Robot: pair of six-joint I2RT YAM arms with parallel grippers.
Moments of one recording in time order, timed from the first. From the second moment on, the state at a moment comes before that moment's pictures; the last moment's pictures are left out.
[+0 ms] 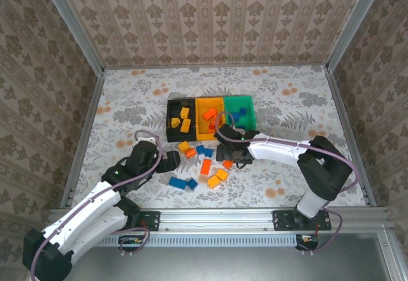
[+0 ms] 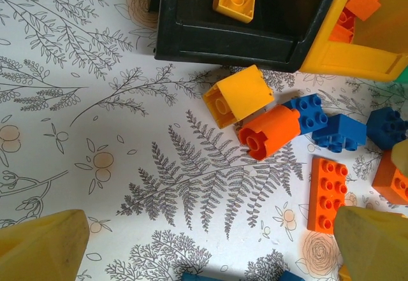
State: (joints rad) left arm -0.65 0.70 0.45 -0.54 -0.07 -0.65; right arm 0.79 1.66 0.97 -0.58 0.18 0.87
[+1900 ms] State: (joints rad) left arm -0.63 0.85 0.47 -0.55 -0.04 -0.63; right arm 0.67 2.04 1.67 -0.66 0.15 0.49
